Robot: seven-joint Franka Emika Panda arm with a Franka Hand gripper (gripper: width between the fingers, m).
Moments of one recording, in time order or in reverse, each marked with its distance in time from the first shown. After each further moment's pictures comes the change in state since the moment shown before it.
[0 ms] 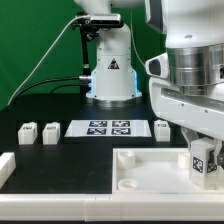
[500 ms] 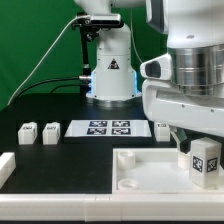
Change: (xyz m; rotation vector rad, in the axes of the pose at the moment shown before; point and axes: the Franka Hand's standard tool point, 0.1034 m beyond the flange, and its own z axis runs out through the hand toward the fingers) arm -0.005 0.001 -0.001 -0.032 -0.004 -0.414
